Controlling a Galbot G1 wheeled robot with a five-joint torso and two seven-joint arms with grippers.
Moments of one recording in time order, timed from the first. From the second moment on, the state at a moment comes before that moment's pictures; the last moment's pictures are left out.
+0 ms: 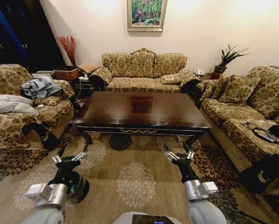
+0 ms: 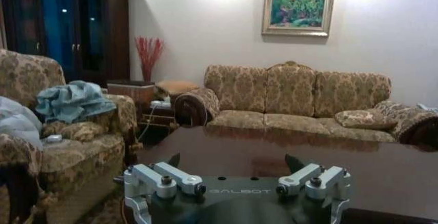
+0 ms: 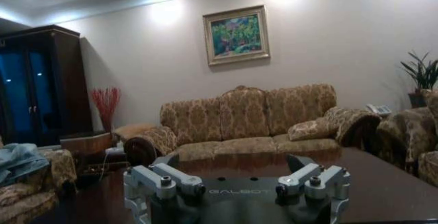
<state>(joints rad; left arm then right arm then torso) 1.90 -1.55 -0.91 -2.51 -0.33 0.21 0.07 -1.77 1.42 0.44 2.41 0.19 -0.06 0.05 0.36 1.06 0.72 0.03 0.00</state>
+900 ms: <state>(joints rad) 1.89 -1.56 -0.91 -2.50 -0.34 0.20 0.07 -1.78 1.41 0.44 2.45 0.18 -0.09 0.03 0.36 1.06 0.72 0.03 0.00</state>
